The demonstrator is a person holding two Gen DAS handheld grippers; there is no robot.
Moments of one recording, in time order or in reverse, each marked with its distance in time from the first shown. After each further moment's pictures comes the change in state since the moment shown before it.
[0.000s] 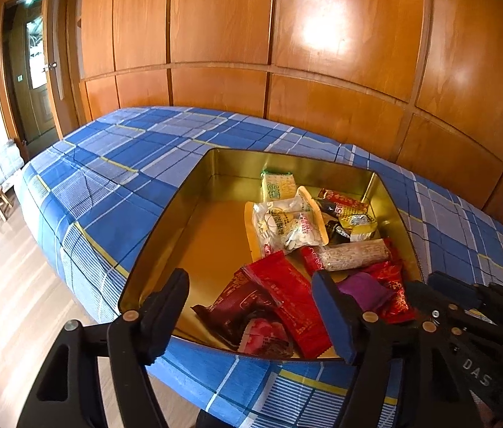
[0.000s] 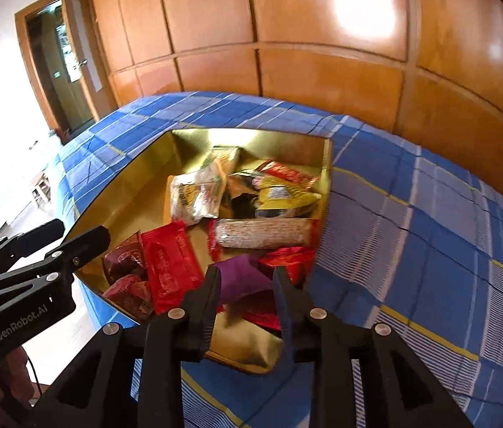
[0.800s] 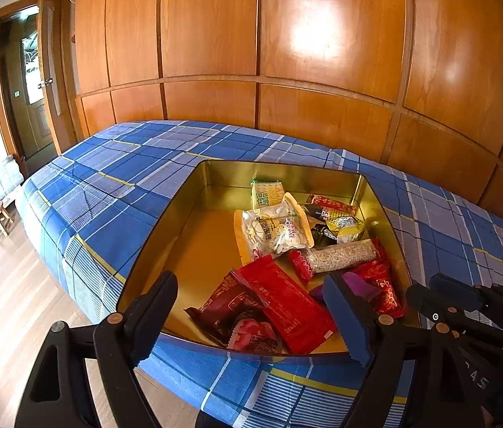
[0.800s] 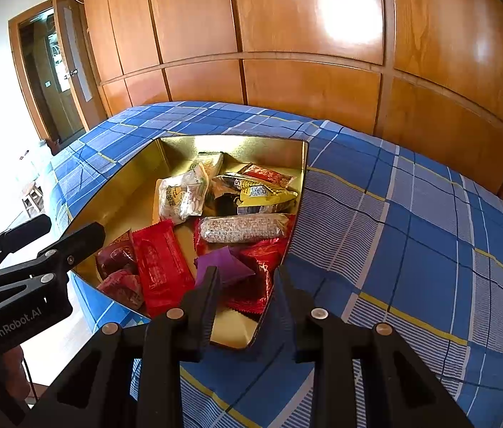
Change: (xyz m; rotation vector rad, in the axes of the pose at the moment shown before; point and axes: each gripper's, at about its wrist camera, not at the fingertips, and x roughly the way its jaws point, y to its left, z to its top) left arm -0.012 -0.013 -0.002 0.039 -0.036 0.000; right arm -0.012 -0.007 -0.010 0.021 -0.022 -0.026
